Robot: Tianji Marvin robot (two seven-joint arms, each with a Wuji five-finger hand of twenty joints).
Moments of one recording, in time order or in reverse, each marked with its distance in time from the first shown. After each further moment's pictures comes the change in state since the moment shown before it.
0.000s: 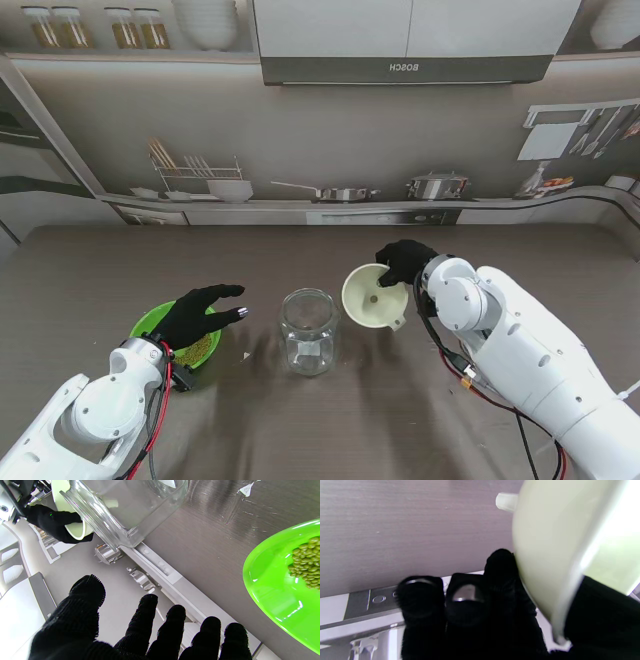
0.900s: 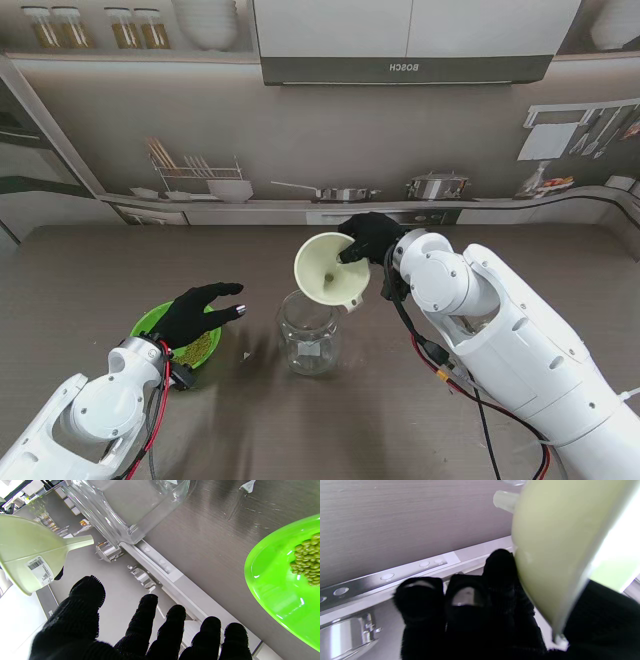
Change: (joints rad) left arm 0.001 -0.001 -0.005 -0.001 -0.007 -0.005 0.005; right arm -0.020 0.000 0.010 -0.332 0.171 0.216 0.085; left_hand 0.000 0.010 -0.008 0.000 0.000 0.001 0.000 0.000 0.000 0.001 0.000 0.000 0.000 0.000 0.000 0.000 0.000 0.000 0.000 0.000; right_hand 0.024 -0.001 0.007 0.000 0.002 0.037 0.000 0.001 0.010 0.006 -0.007 0.016 0.002 0.001 0.022 0.005 0.011 0.000 0.014 0.013
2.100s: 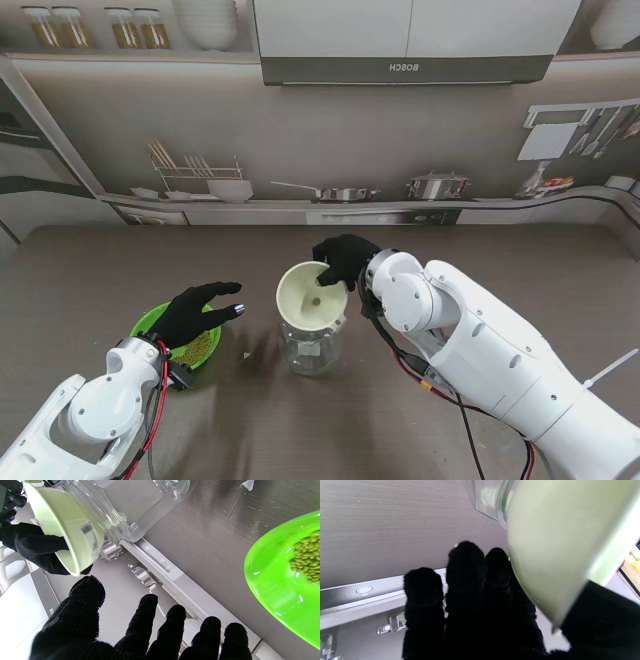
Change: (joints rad) left arm 0.007 0.000 -0.009 -0.007 -0.003 -0.001 0.001; right arm 0.075 -0.036 -0.183 0.146 -0.053 -0.085 -0.076; left_hand 0.000 0.000 -0.004 0.000 0.000 0.000 0.000 0.000 0.000 0.000 0.000 0.000 0.000 0.000 0.000 0.000 0.000 0.000 0.000 0.000; right_hand -0.034 0.034 -0.010 0.000 -0.120 -0.047 -0.037 0.021 -0.176 0.019 -0.035 -0.028 -0.003 0.039 -0.397 -0.156 -0.206 0.022 -0.101 0.000
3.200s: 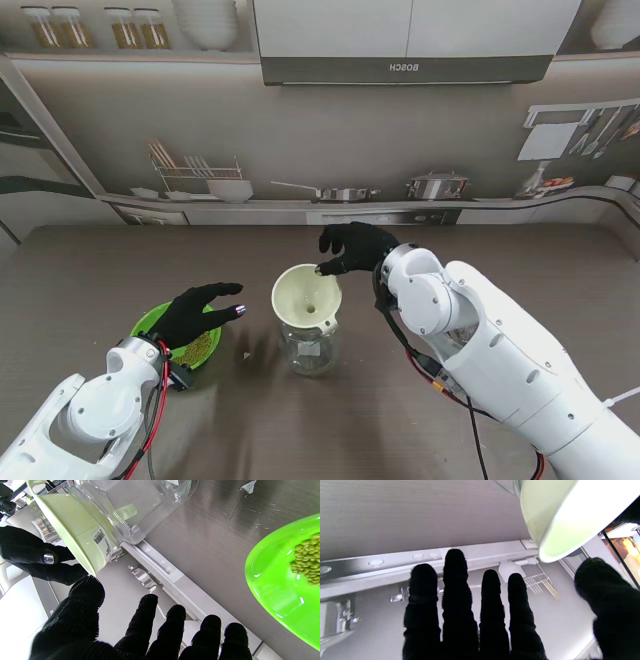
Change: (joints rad) left arm -0.001 0.001 0.000 -0.002 -0.002 0.001 -0.013; right arm -0.091 0.018 0.133 -0.098 -0.116 -0.027 -0.002; left_hand 0.000 0.000 -0.006 0.000 0.000 0.000 0.000 0.000 0.000 0.000 0.000 0.000 0.021 0.004 0.004 0.000 0.000 0.000 0.000 0.000; right_hand -0.273 0.102 -0.251 0.163 -0.279 0.011 -0.361 0.132 -0.533 0.046 -0.189 -0.299 -0.400 0.150 -0.512 -0.199 -0.337 0.089 -0.274 -0.015
